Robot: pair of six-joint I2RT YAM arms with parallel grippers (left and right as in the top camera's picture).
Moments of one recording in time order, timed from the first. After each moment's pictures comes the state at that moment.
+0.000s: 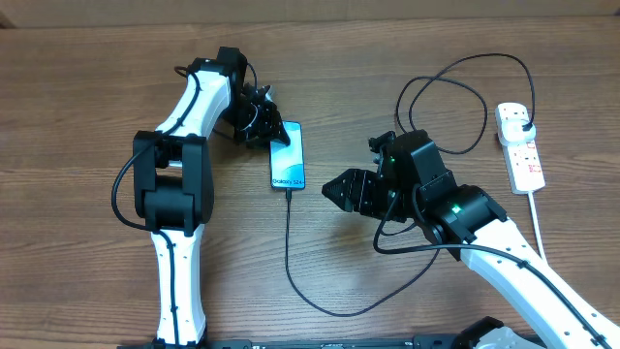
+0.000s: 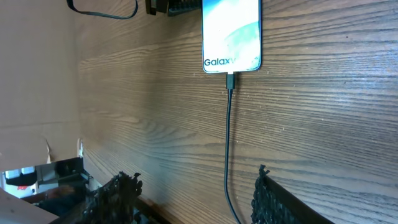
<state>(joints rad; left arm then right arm) -0.13 2.43 1.95 -1.13 0.59 -0.15 0.52 1.27 0.94 -0.52 -0.45 0.77</state>
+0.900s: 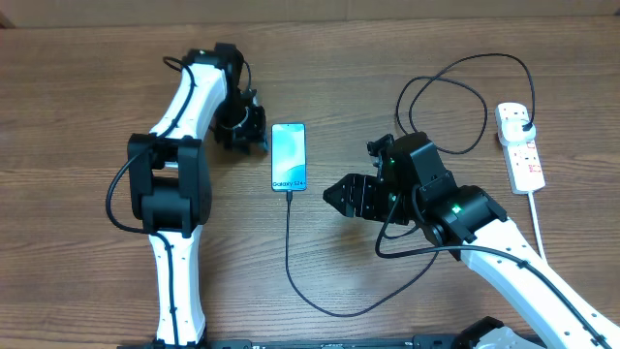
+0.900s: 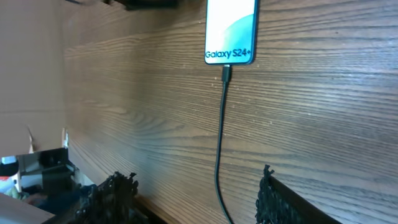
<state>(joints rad) -0.12 2.40 2.05 -1.32 0.28 -0.16 0.51 1.27 0.94 -0.58 -0.45 0.70</state>
